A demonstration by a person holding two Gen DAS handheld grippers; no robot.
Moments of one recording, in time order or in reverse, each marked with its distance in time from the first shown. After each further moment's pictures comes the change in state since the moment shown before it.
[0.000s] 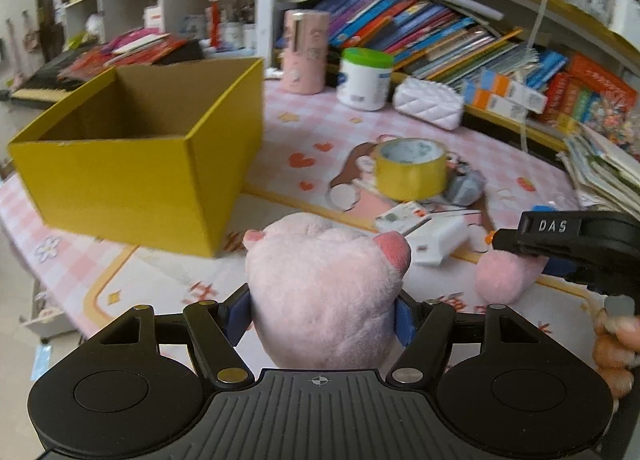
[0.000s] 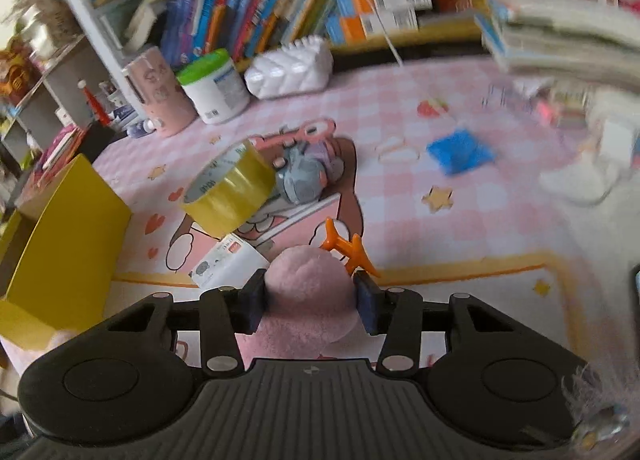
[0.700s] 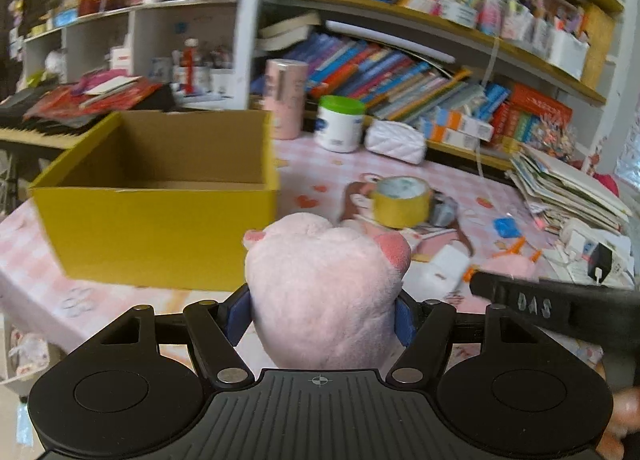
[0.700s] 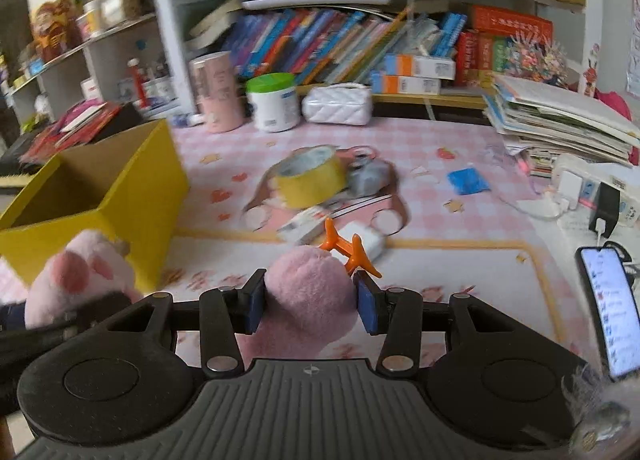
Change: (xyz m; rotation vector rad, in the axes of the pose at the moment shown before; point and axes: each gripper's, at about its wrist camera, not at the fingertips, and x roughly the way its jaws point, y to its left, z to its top) left arm -0.051 0.106 -0.003 0.082 -0.113 -0.198; right arm -0.087 0.126 -0.083 -0.167 -0.130 -0.120
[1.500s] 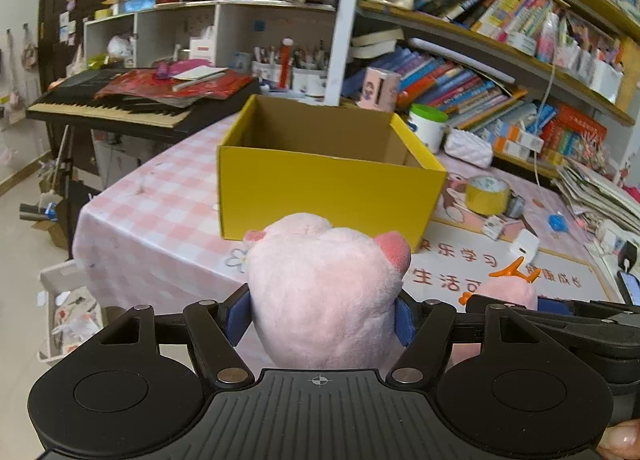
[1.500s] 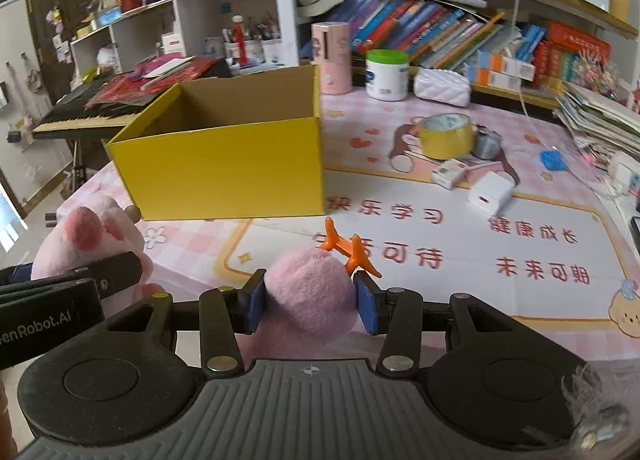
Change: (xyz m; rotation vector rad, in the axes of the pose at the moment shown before) left arm -0.076 0.132 -0.036 -0.058 -0.011 0.088; right arm -0.046 0.157 -0.064 -0.102 0.040 0.087
